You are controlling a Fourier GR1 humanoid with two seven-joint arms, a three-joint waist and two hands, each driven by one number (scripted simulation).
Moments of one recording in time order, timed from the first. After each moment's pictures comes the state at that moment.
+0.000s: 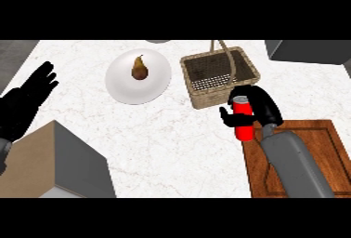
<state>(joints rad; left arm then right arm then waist) -0.35 0.91 -0.49 -1.41 0.78 0.32 0.02 -0.46 -0.18 0.12 -1.14 0.57 -0.02 0.12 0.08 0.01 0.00</state>
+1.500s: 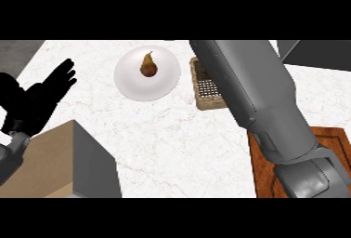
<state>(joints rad) -0.45 0.88 -0.58 -1.42 0.78 0.35 0.07 -1.41 -0.02 -0.03 -0.77 1.33 -0.50 1.12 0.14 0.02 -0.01</state>
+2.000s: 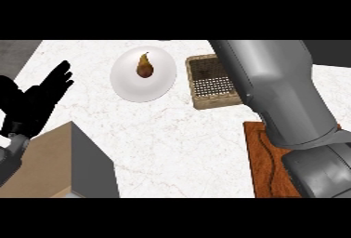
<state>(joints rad) -0.43 0.89 -0.60 -1.41 0.80 0.38 0.05 -1.59 -0.06 -0.11 -0.57 1.59 -0.41 1.24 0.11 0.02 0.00</state>
